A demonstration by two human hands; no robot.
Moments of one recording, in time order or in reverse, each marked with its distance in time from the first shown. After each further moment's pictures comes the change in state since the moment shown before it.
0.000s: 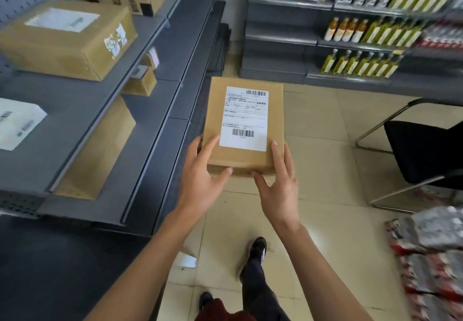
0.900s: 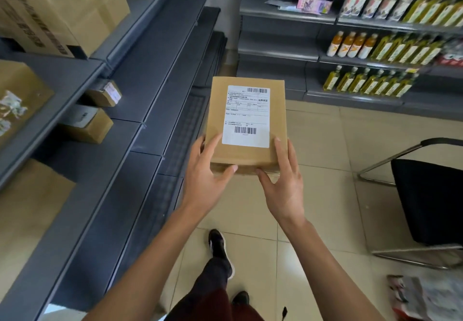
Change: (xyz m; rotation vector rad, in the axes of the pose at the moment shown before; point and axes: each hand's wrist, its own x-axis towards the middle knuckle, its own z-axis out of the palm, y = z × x) left_hand 0.277 0.050 0.177 -0.029 0.020 -0.053; right_hand 0.308 0.150 -0.024 -0.031 -0.059 0.010
